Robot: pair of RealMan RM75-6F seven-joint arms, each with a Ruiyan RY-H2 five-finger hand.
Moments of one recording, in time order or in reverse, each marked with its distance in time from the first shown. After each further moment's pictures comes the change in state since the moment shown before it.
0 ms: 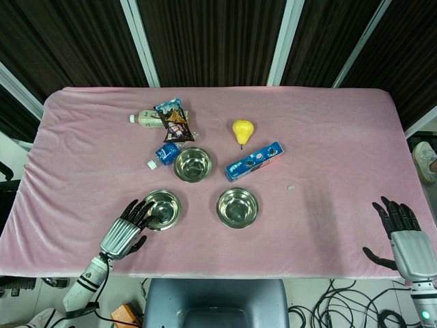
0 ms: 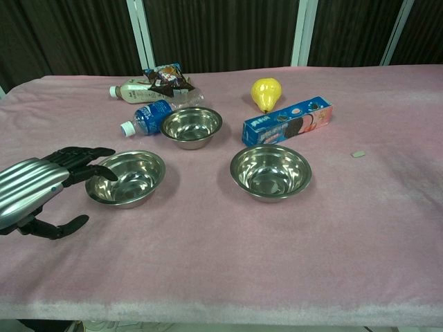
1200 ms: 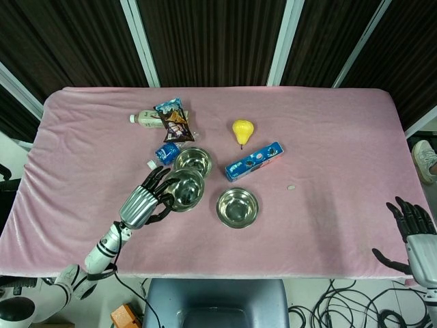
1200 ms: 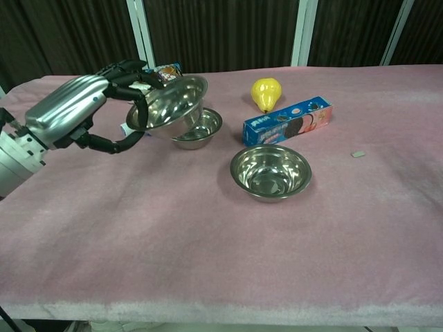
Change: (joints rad) left arm -0.261 -0.174 -0.098 0.383 0.068 0.197 -0.443; right arm -0.038 0.042 -0.001 0.011 -0.033 0.078 0.125
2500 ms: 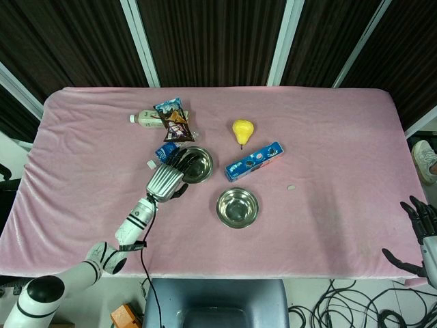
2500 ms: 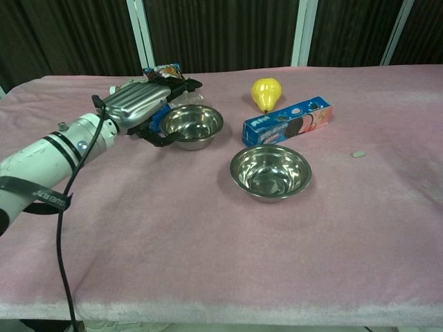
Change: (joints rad) left arm -0.216 -0.073 -0.078 0.030 -0.257 -0.405 0.261; right arm -0.023 0.027 0.008 0.031 -0.017 0.039 0.113
